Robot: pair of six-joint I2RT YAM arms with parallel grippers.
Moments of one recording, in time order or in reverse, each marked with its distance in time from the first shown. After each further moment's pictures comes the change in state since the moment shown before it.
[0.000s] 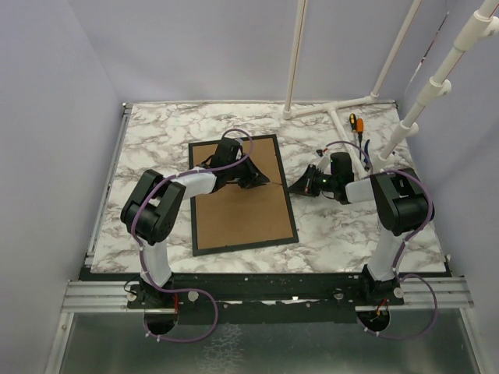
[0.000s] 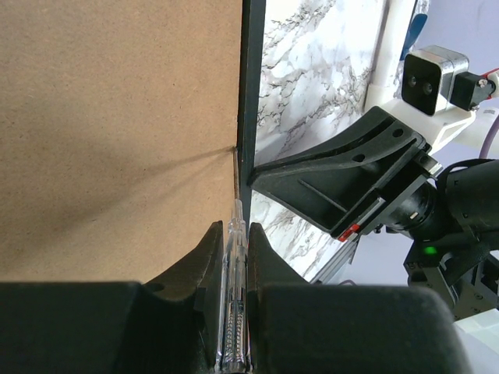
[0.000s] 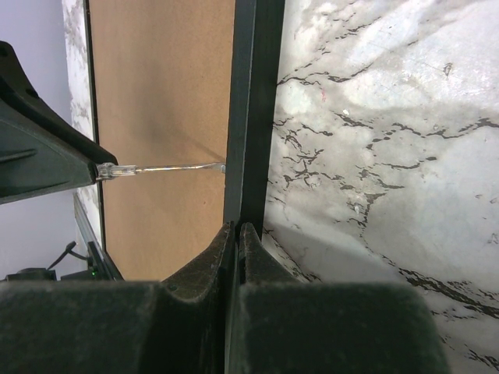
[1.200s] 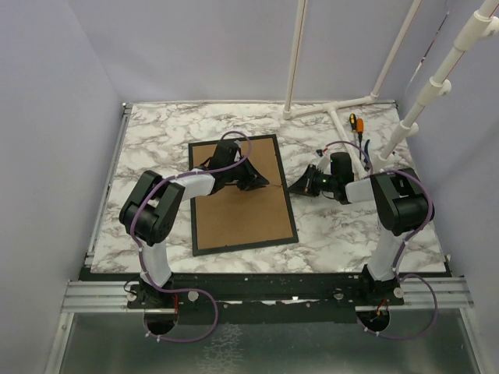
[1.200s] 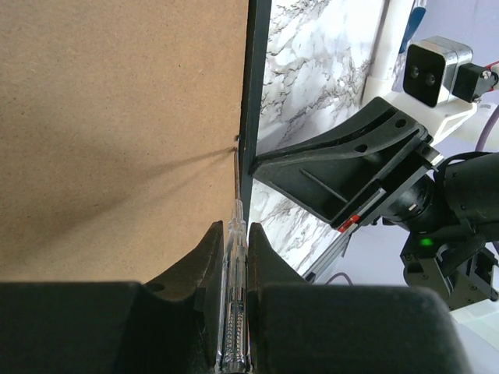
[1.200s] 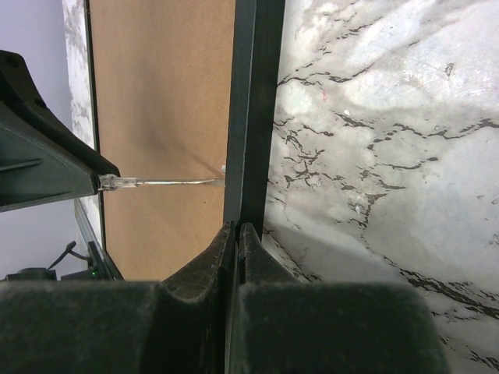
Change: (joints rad) left arm 0.008 -0.012 -0.031 0.012 0.023 -0.008; right arm 0.000 0.000 0.000 0.000 0.000 0.000
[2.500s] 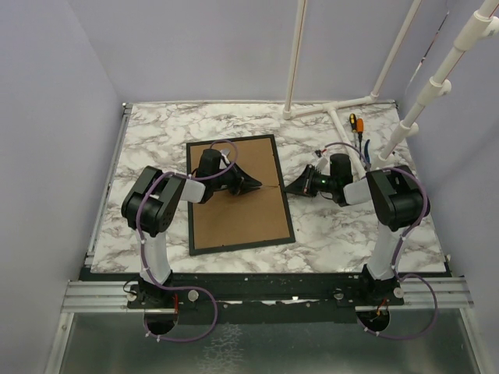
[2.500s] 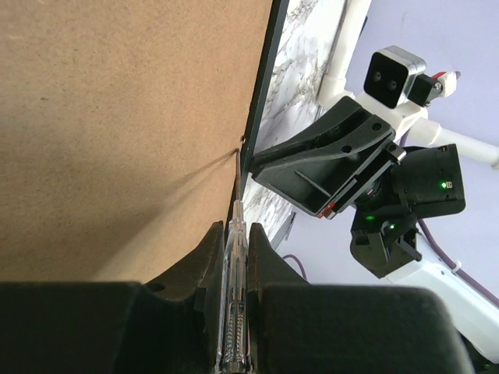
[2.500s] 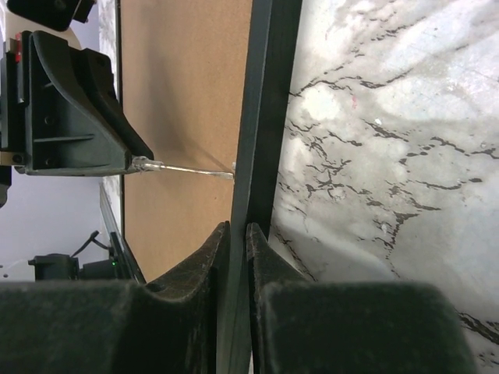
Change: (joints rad) left arm 0.114 0.079 -0.172 0.371 0.176 -0.183; right arm 0.001 0.048 -0.014 0.133 -0.074 0.068
